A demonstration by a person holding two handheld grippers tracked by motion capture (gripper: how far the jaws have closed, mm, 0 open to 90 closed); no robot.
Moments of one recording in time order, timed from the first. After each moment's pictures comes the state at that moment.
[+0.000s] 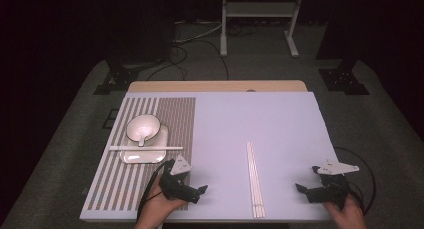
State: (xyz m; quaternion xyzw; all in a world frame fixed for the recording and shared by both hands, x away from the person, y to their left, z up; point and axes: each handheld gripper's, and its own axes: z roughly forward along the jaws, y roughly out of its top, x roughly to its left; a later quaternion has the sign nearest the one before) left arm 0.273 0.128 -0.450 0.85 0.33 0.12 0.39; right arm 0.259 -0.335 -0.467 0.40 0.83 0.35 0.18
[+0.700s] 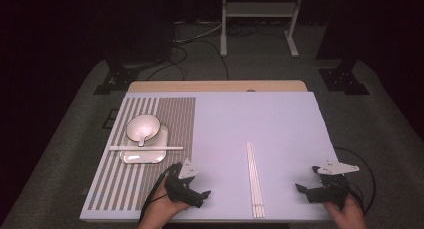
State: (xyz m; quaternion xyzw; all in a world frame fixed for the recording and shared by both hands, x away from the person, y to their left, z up) left arm 0.272 0.117 -0.463 0.87 0.30 0.12 0.37; right arm 0.259 -0.335 -0.467 0.40 0.83 0.35 0.18
